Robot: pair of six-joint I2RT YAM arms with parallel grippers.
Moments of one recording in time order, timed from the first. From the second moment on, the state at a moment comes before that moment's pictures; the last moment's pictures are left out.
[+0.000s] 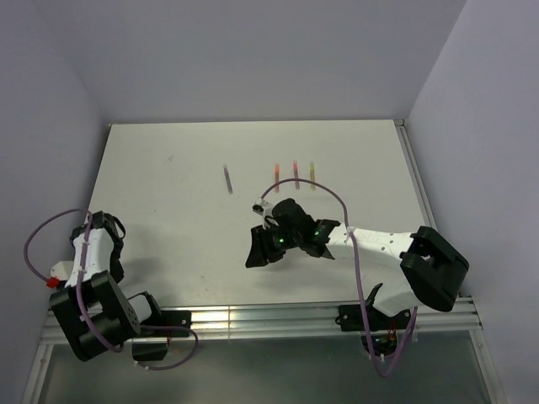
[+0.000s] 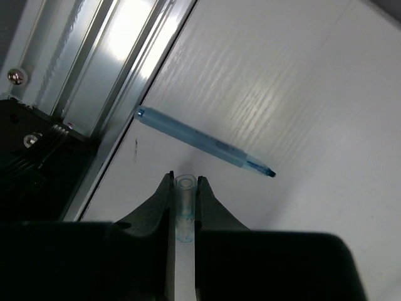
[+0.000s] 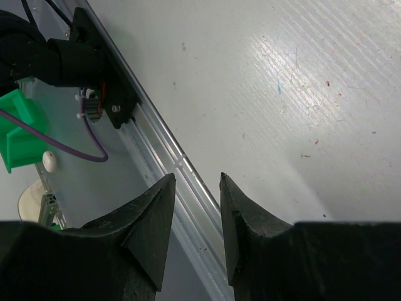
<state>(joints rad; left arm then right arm) 0.44 1.16 0.62 -1.08 -0.61 -1.71 0.92 1.42 0.75 -0.03 -0.45 0.61</state>
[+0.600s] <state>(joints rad) 0.78 1.39 0.77 -0.97 -0.67 -1.45 0.91 1.39 0.70 -0.01 -0.46 0.60</state>
